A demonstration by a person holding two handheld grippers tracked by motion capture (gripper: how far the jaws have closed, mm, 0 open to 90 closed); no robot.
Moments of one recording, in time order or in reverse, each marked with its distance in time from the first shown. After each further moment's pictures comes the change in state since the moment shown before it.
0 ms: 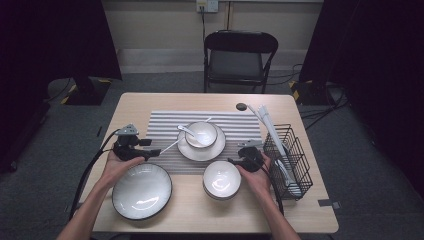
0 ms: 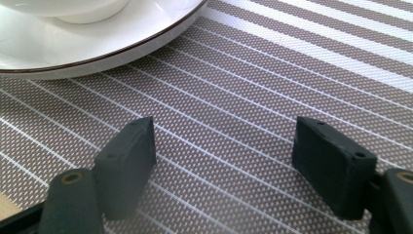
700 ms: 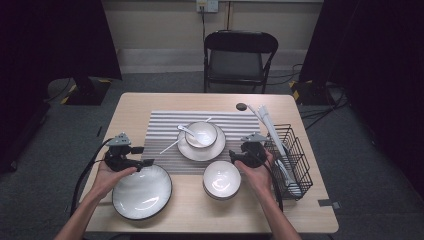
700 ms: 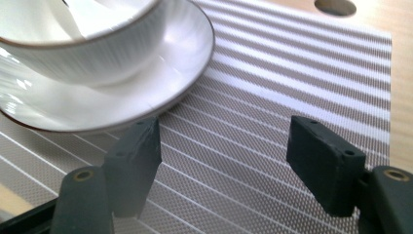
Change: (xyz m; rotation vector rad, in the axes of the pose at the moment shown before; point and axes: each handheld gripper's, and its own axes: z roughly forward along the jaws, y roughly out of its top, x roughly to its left) left arm -0.015 -0.022 -0.022 0.017 0.015 0.008; right arm 0.001 0.021 -0.028 -0.106 -0.009 0.023
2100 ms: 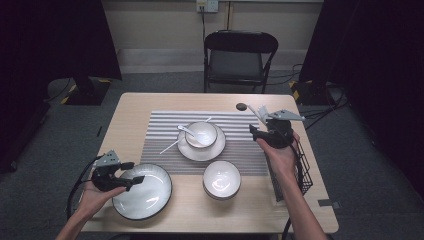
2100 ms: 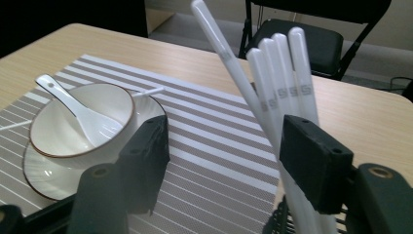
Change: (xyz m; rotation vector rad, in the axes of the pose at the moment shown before) left arm -0.029 -0.038 -0.035 0.012 0.028 0.014; right arm -0.044 0.064 -0.082 -0.158 -0.048 0.036
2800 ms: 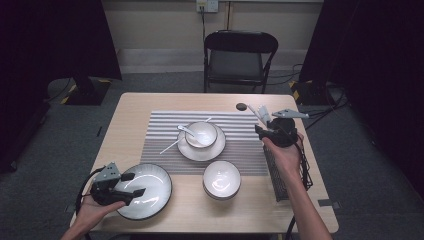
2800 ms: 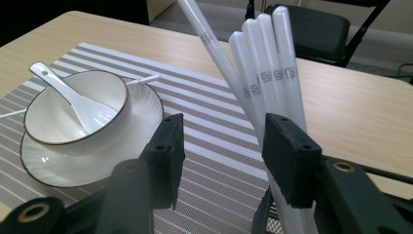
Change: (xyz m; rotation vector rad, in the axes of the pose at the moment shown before) left arm -0.031 -0.012 -0.007 0.002 -0.016 0.038; right arm -0.013 -0.001 0.000 0.052 0.015 0.010
